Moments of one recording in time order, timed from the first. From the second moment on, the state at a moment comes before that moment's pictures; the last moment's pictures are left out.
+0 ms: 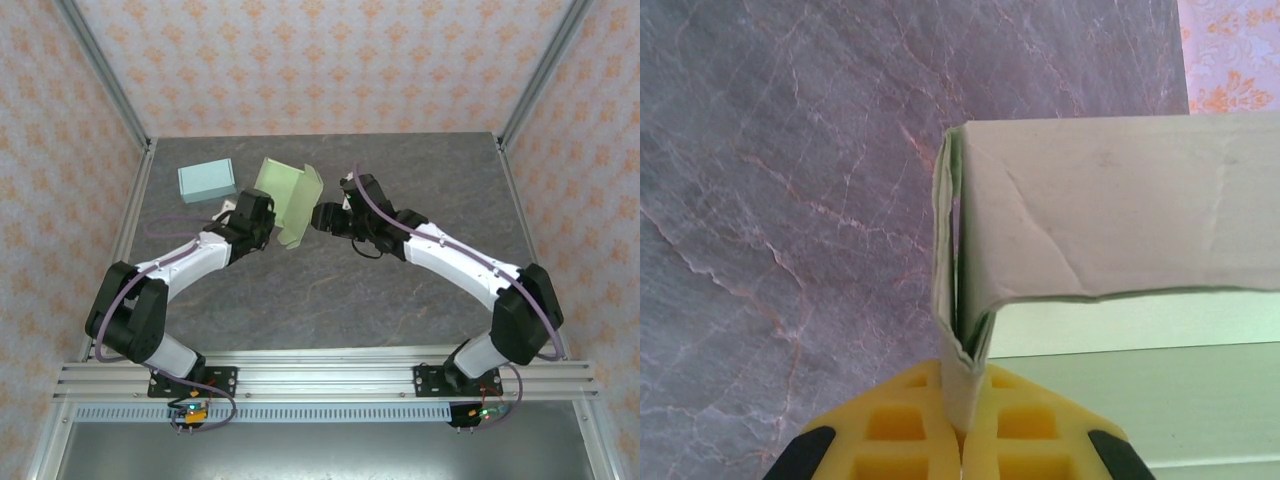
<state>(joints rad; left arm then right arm) -0.39 1.51 0.91 -0.21 -0.21 -1.53 0.71 1.51 1.18 -0.33 -0.12 0.76</state>
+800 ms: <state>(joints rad) -0.45 1.55 0.91 -0.21 -0.26 -1.61 0.71 1.41 1.16 -0.31 -0.17 0.79</state>
